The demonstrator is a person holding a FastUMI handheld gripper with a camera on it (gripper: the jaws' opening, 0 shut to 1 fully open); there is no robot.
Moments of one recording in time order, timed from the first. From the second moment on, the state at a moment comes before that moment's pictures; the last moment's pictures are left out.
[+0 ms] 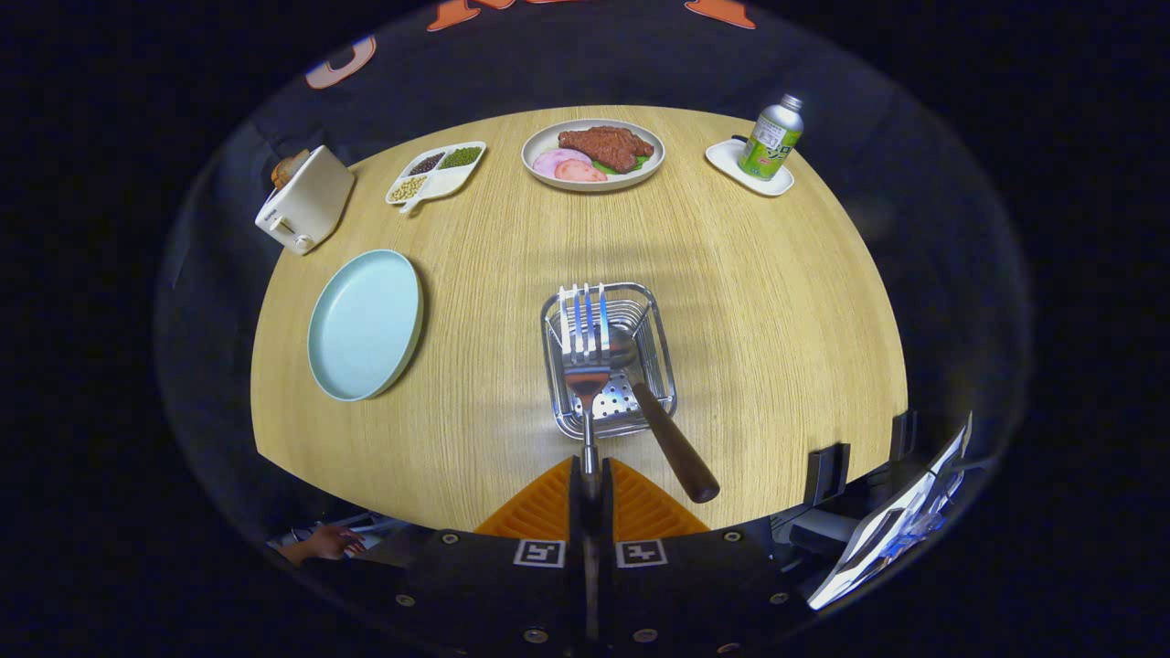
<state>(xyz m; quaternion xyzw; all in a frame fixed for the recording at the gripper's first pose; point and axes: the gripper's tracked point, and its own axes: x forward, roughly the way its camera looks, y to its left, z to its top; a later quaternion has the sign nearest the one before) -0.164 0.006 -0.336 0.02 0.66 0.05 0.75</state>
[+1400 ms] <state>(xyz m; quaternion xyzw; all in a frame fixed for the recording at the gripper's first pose) 0.029 -0.013 -0.039 0.09 0.11 0.09 0.99</state>
